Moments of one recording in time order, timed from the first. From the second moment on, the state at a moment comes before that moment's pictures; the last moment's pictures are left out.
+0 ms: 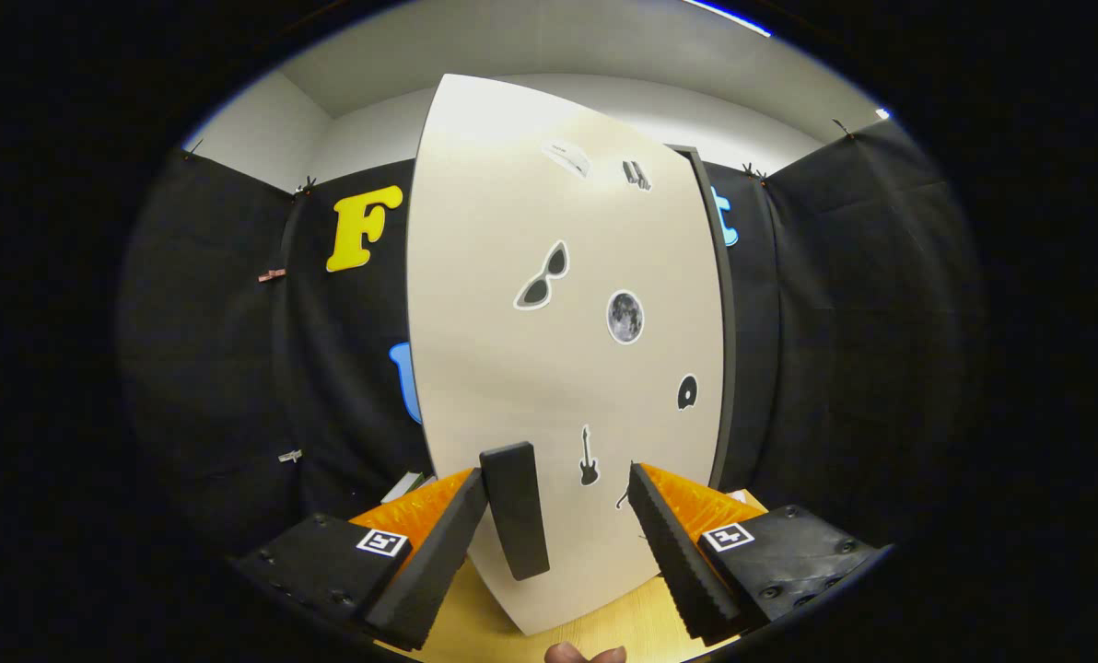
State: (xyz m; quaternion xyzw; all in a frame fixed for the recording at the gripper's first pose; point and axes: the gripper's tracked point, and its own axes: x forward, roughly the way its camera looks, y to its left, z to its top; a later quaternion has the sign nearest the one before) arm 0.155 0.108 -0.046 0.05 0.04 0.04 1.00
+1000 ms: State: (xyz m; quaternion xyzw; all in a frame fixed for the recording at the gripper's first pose) arm 0.155 0.081 -0.041 0.05 0.02 0.02 1.00
